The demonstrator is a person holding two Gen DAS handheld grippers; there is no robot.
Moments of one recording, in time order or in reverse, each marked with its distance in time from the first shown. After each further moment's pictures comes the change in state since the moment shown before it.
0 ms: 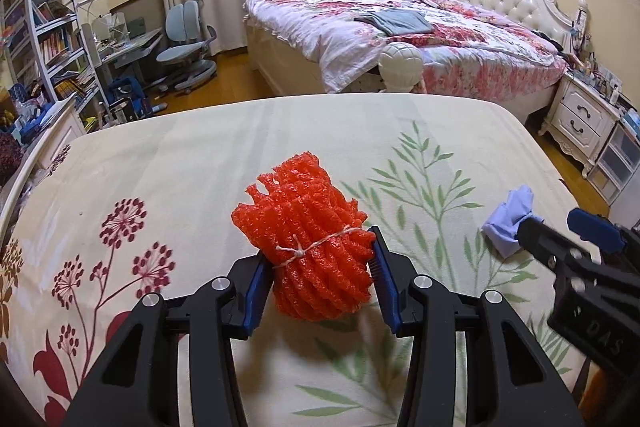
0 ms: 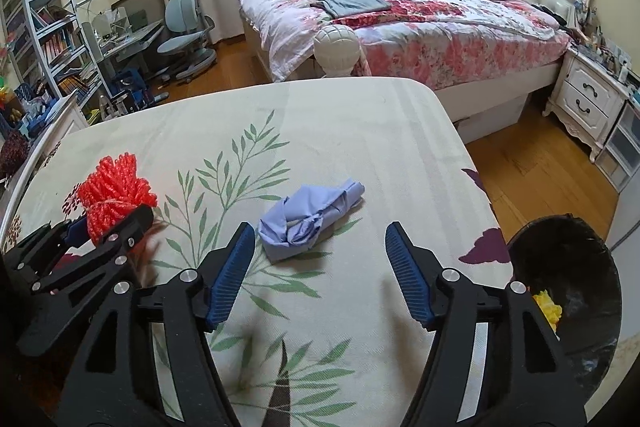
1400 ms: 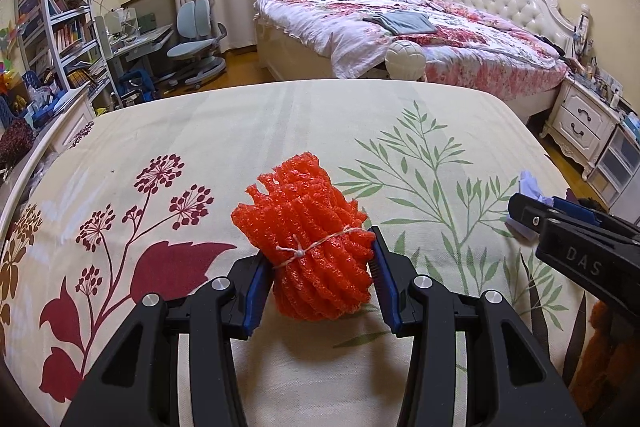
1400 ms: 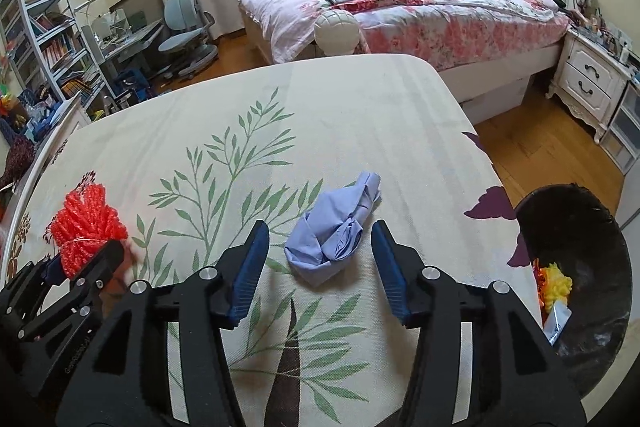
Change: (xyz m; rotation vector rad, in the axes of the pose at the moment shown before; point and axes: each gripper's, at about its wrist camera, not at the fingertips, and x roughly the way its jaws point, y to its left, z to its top) left arm -0.029 0.007 -0.030 -0.024 -0.008 0.009; right arm -0.012 -0.012 -0.027 0.060 0.052 -0.005
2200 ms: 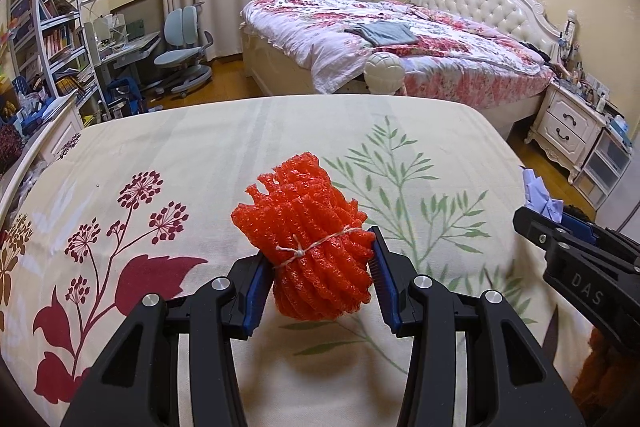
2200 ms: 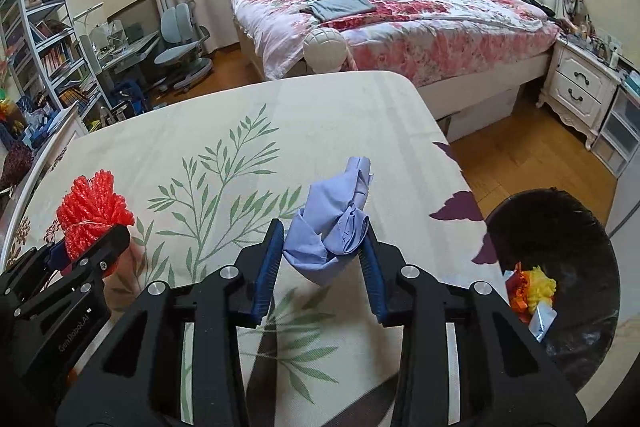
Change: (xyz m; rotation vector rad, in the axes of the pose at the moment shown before) left arm -0.015 -0.019 0.006 0.011 -0.033 -0.059; right arm -0.033 -0.016 -0.008 -0.021 -0.082 0.011
